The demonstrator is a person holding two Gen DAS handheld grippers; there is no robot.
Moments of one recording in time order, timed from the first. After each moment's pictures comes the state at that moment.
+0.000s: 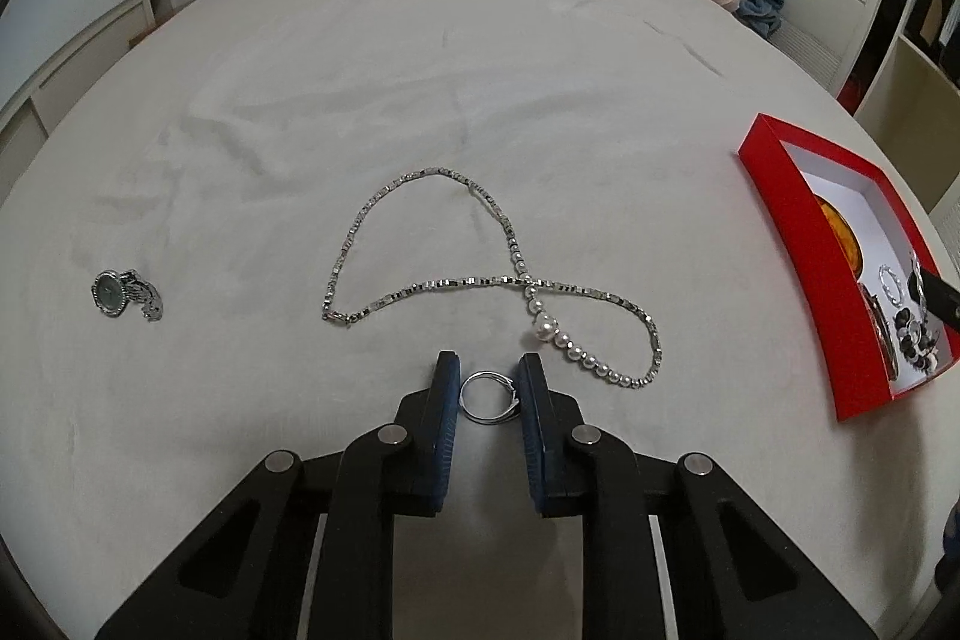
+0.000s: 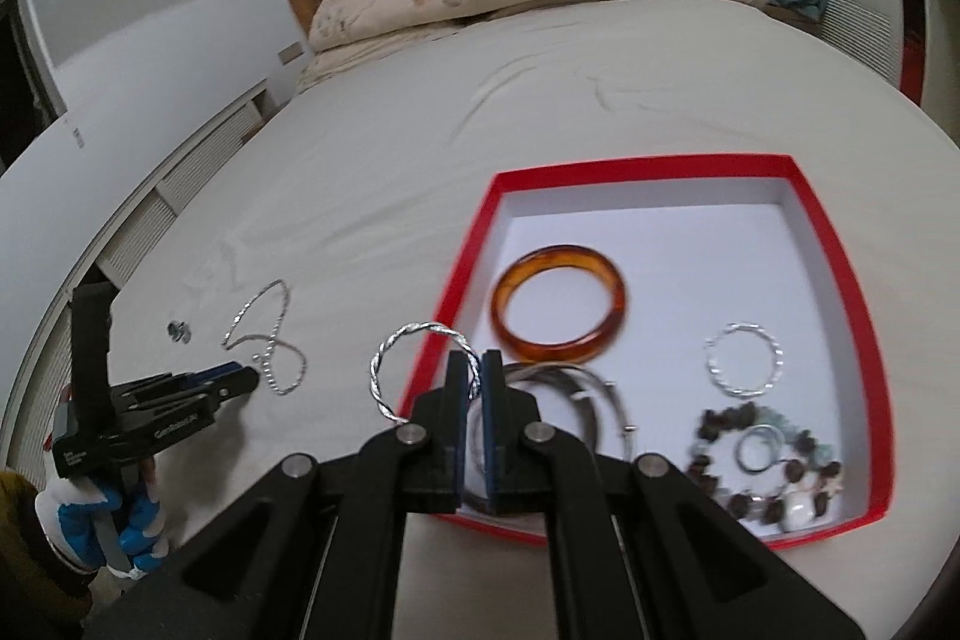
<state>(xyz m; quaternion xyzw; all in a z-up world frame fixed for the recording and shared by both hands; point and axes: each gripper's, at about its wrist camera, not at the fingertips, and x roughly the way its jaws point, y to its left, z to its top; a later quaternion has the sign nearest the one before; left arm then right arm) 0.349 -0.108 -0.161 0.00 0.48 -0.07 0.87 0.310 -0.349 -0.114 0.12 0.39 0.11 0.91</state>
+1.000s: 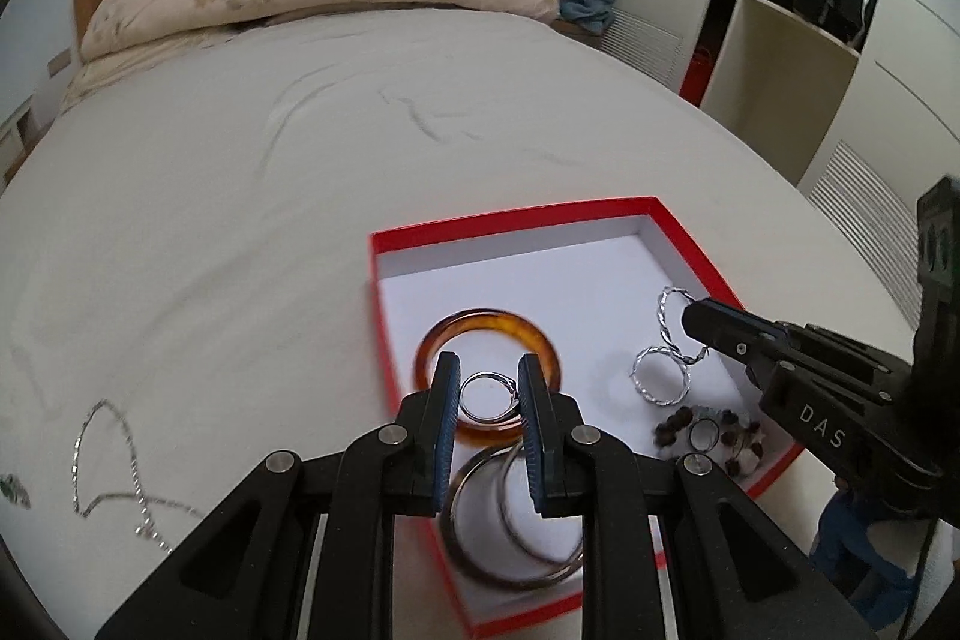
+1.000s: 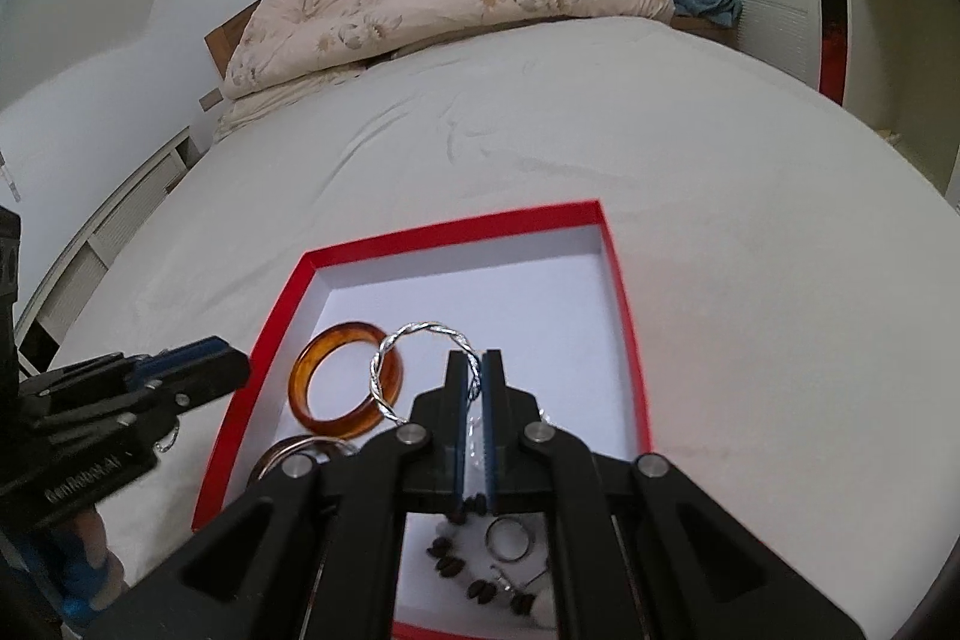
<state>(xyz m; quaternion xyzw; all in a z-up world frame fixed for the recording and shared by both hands) 0.368 -0.301 -0.103 0.05 0.42 -0.24 0.88 0.330 -0.436 -0.115 0.13 0.37 0.02 0.92</state>
